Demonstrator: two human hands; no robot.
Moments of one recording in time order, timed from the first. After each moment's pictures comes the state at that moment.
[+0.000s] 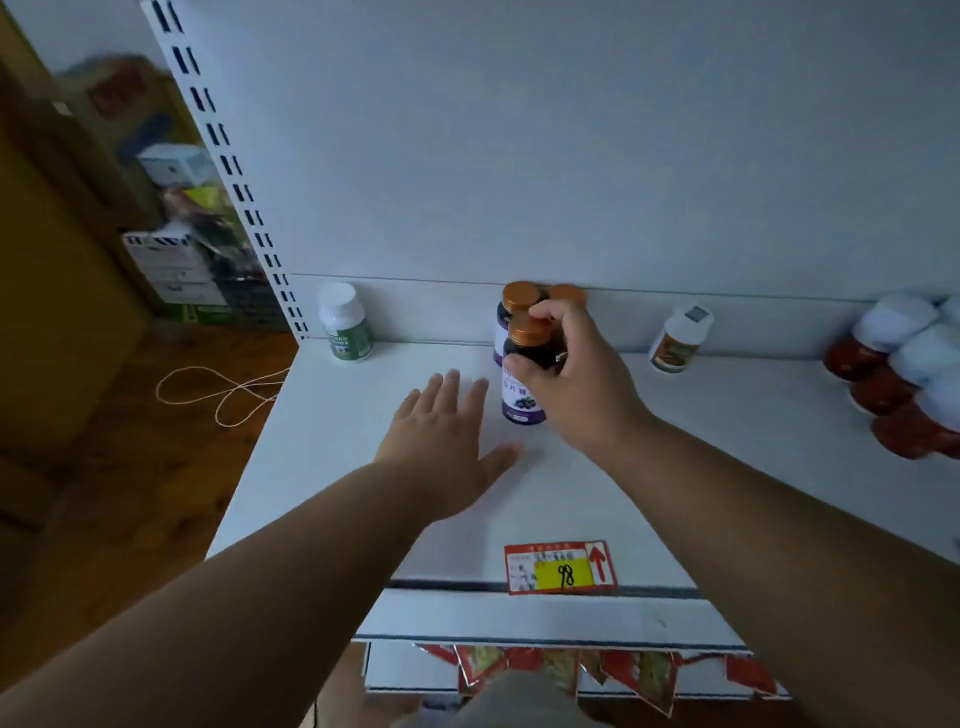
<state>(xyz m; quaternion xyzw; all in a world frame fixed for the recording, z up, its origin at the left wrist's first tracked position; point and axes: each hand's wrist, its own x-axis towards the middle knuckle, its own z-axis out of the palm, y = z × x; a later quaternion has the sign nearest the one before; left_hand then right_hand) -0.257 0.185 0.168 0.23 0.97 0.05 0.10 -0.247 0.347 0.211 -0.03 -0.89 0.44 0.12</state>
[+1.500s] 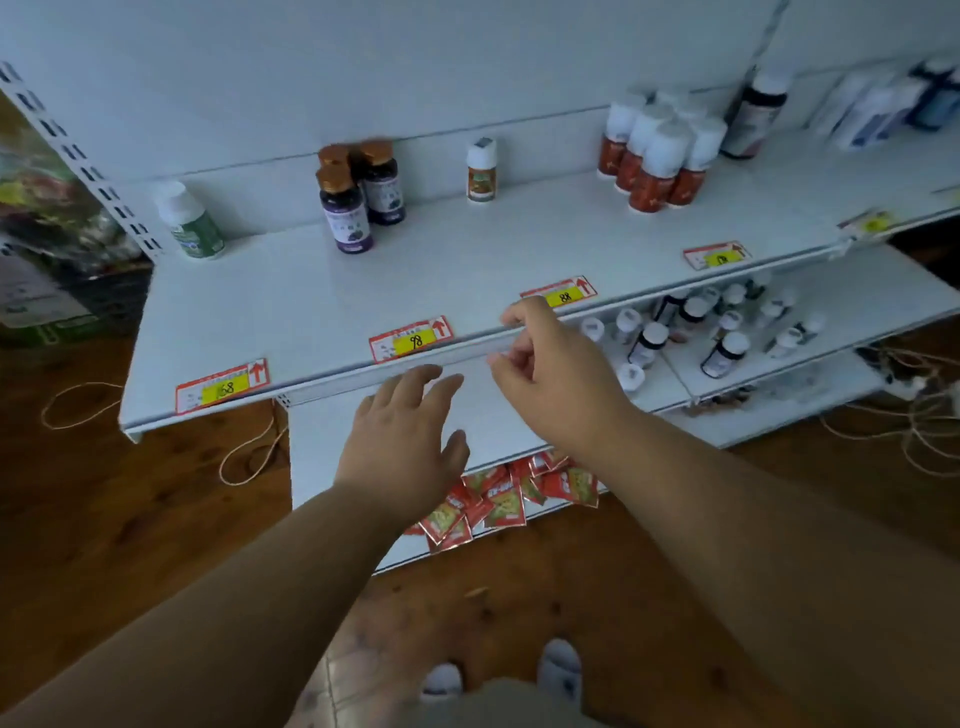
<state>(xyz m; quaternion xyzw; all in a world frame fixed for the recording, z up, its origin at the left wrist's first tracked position) -0.065 0.157 0.165 0.33 0.94 0.11 0.02 -0.013 0.328 0.203 -0.11 -0.93 0.32 0.11</state>
